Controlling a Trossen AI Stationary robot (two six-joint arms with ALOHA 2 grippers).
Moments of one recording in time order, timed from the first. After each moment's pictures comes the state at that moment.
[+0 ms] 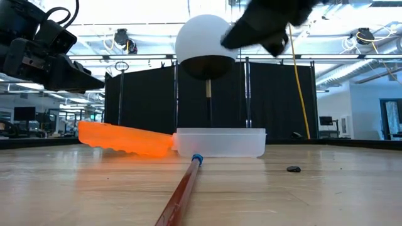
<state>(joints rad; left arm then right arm) -0.11 0.54 0.01 0.32 -0.11 0.05 0.46 1.66 1.05 -0.09 0.38 0.50</state>
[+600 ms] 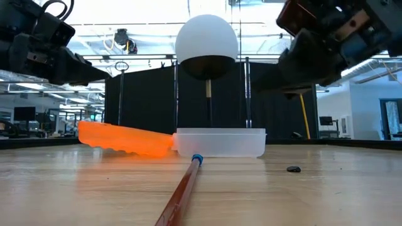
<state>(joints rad) -0.11 0.55 0.01 0.39 -0.13 0.12 0.46 1.64 0.57 0.62 0.34 0.31</state>
